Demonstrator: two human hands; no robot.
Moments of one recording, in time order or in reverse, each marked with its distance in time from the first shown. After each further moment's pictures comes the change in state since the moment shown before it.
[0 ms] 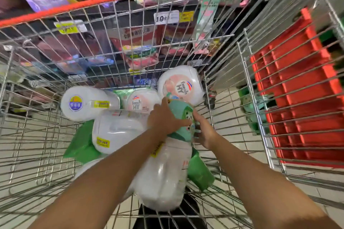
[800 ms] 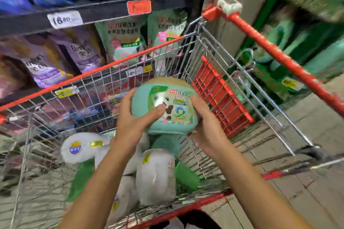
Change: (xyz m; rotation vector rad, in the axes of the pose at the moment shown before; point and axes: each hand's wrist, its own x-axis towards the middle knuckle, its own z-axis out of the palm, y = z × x) left_hand -0.200 0.061 -0.168 -1.059 0.030 0.492; right_hand -0.276 -0.054 0.028 0.360 -0.093 -0.691
